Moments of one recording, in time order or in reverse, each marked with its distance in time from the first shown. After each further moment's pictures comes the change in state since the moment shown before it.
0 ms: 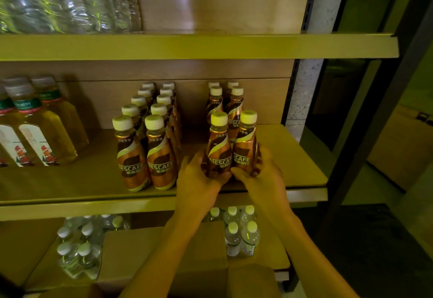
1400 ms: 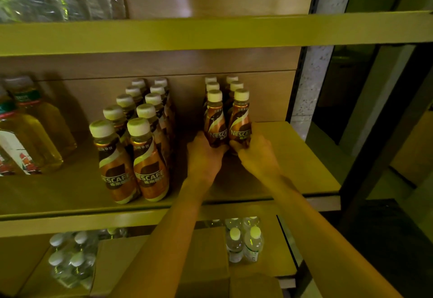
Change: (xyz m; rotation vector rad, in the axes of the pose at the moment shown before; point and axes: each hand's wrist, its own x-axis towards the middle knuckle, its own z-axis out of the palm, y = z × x) left_hand 0.096 -0.010 0.051 -0.018 -0.005 -0.098; right_hand 0.110 0.023 0.022 -0.169 -0.064 -0.002
